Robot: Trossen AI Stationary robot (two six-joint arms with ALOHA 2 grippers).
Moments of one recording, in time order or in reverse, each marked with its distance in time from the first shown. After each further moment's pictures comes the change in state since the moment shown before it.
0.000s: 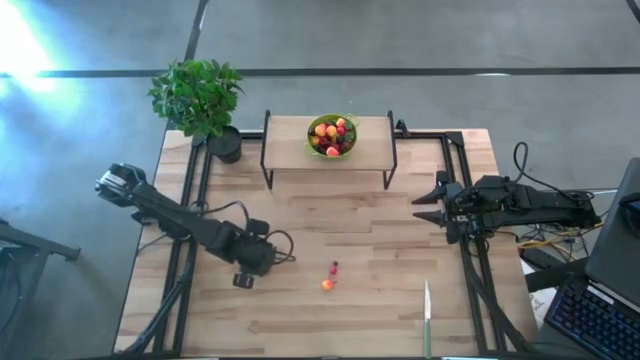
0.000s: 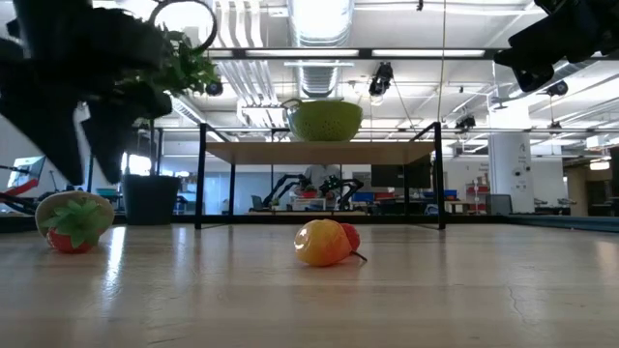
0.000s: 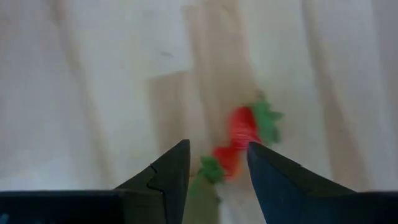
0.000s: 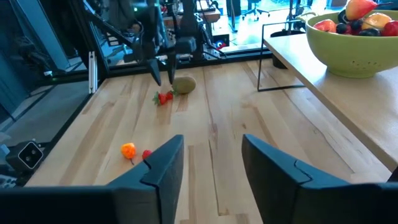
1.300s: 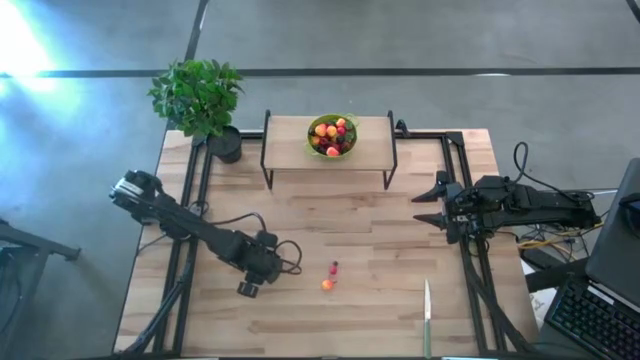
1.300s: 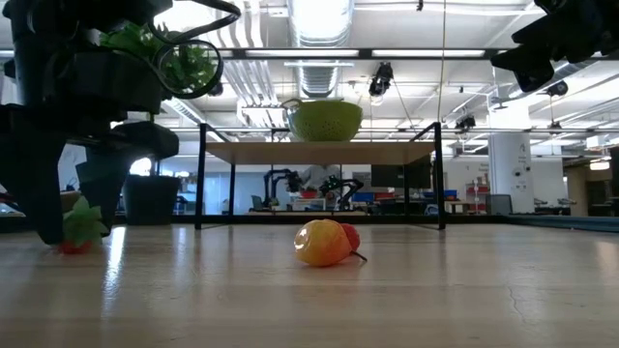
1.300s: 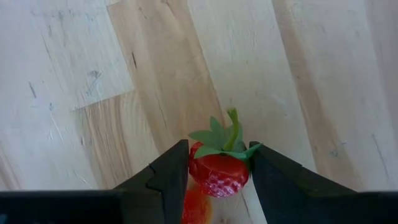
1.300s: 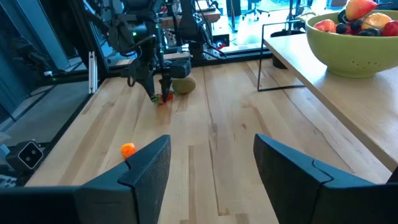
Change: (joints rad) left arm -0.011 0.174 -0.038 0.175 0.113 0.061; right arm 0.000 0.000 0.000 0.000 0.000 0.000
